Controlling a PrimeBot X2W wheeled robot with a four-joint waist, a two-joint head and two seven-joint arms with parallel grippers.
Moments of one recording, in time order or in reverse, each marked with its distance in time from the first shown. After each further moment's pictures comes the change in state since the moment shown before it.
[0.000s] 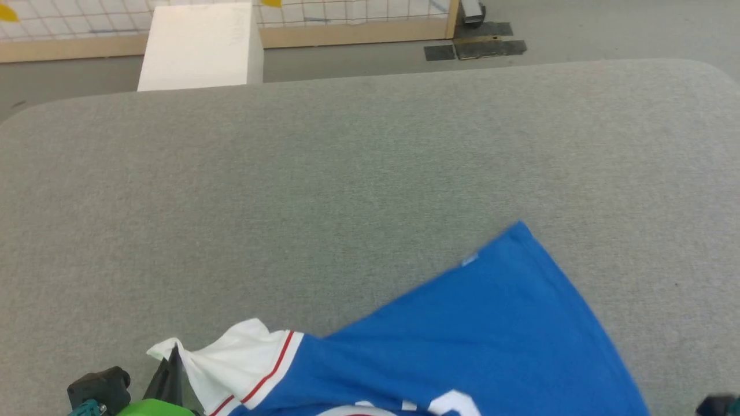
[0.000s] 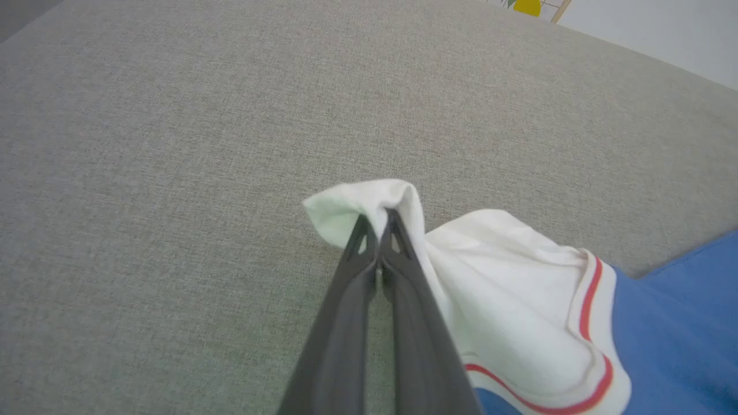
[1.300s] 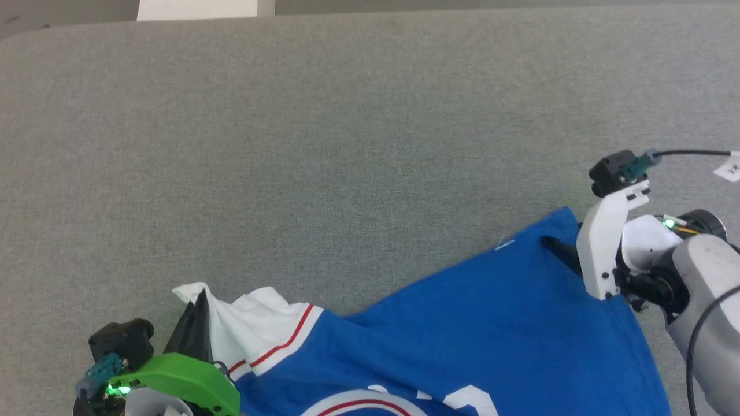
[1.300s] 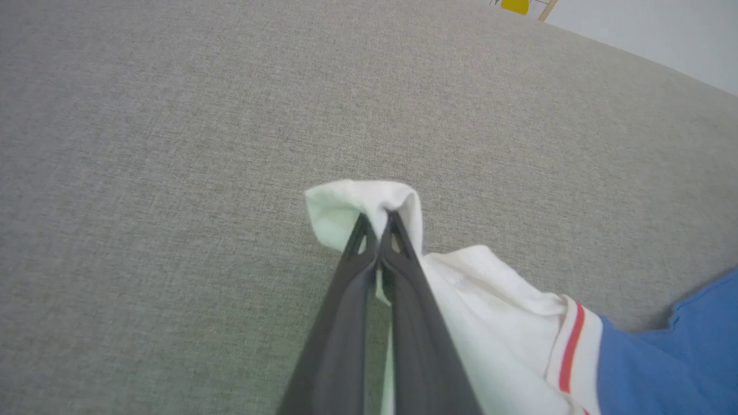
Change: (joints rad) left arm -0.134 -0.012 -0.062 -0.048 0.023 -0.010 0.000; right arm -0.776 0.105 0.350 0.199 -0.033 0.000 -0.097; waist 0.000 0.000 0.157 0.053
